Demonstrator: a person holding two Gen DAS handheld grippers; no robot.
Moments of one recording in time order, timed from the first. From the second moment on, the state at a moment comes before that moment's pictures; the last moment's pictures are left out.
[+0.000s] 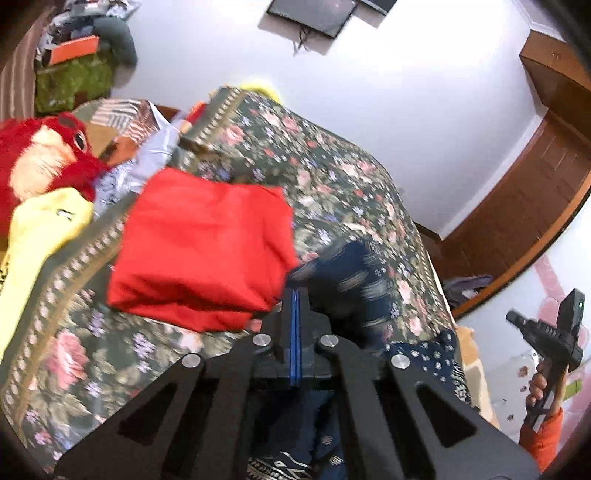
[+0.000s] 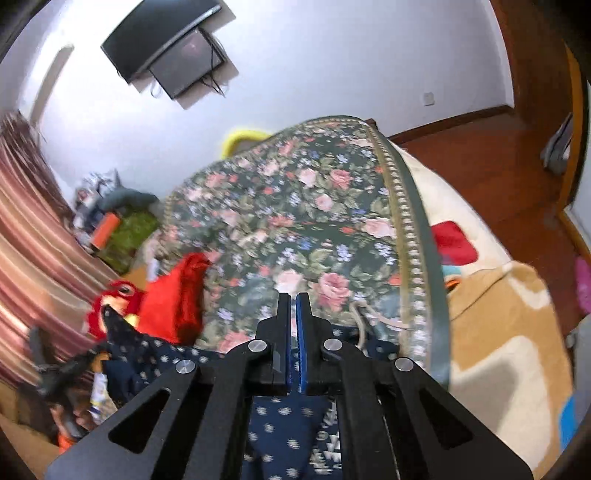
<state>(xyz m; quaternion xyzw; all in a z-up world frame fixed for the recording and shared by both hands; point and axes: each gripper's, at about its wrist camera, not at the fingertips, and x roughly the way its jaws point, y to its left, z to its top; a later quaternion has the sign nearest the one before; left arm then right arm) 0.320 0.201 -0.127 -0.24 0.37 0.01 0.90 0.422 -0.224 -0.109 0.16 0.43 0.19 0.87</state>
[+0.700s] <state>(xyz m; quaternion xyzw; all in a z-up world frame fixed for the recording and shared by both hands) 0.346 0.226 -0.291 -0.33 0.53 -0.01 0.78 0.400 -0.244 -0.247 0.20 0.60 0.16 0.76</state>
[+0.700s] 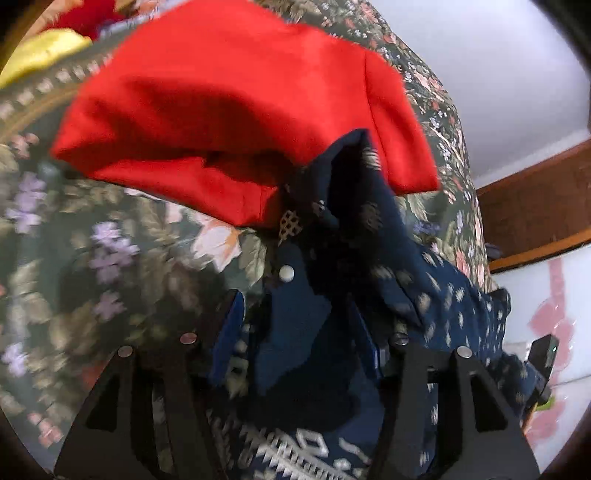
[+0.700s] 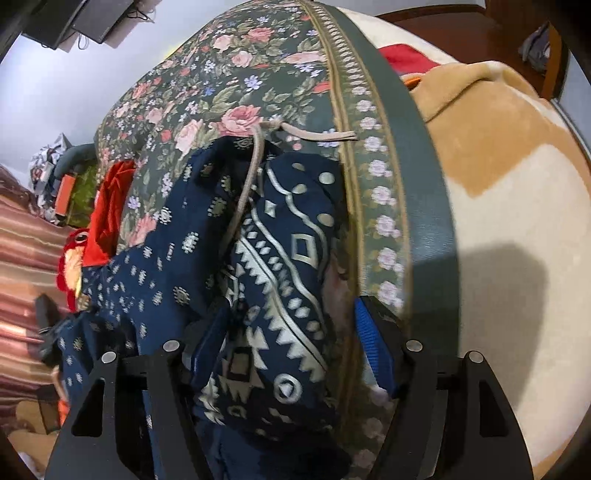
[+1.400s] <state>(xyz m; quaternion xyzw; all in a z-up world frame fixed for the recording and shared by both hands) 0.350 0.214 -0.221 -0.32 0.46 -0.04 0.83 0.418 -0.211 -0.182 0.20 0.51 0.22 0.81</state>
